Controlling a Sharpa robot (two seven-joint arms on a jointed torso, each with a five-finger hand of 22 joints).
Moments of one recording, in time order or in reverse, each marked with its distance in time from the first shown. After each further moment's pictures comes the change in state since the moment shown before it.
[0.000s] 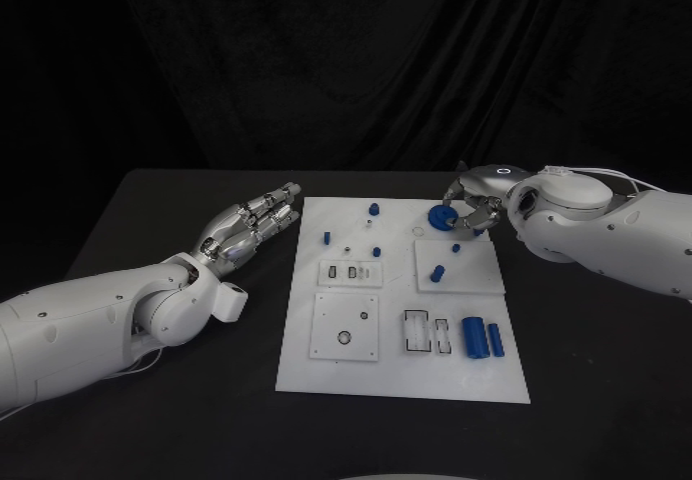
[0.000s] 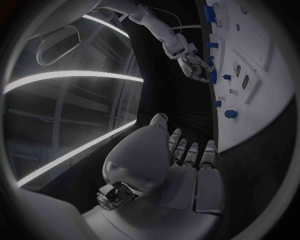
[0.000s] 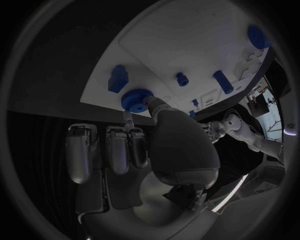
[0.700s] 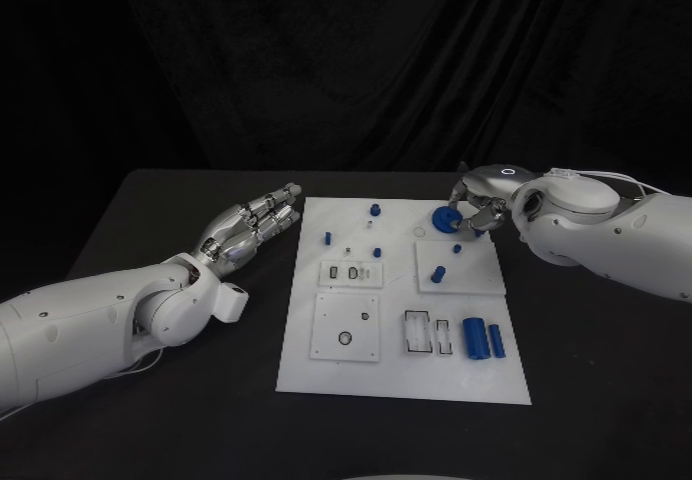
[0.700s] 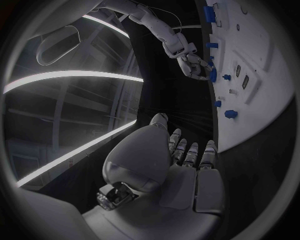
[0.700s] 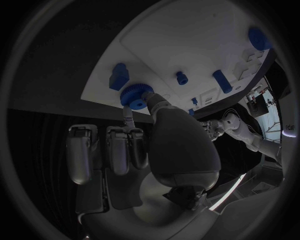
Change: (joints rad) left arm 0.000 -0.003 0.000 0.002 0.000 0.001 0.000; left_hand 0.000 0.000 0.000 0.000 0.000 0.000 0.000 0.000 0.000 0.000 0.000 0.000 0.000 0.000 0.000 0.000 0.000 0.000 0.000 0.000 0.000 0.001; right arm 0.000 -0.017 -0.003 0.018 -0.005 -0.038 0.008; right_hand 0.048 0.037 -0.007 -0.049 -0.009 0.092 0.010 0.089 0.043 -0.003 -0.022 0.000 0.000 0.001 -0.017 0.000 0.000 0.000 -0.002 -0.016 0.012 0.000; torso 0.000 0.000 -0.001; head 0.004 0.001
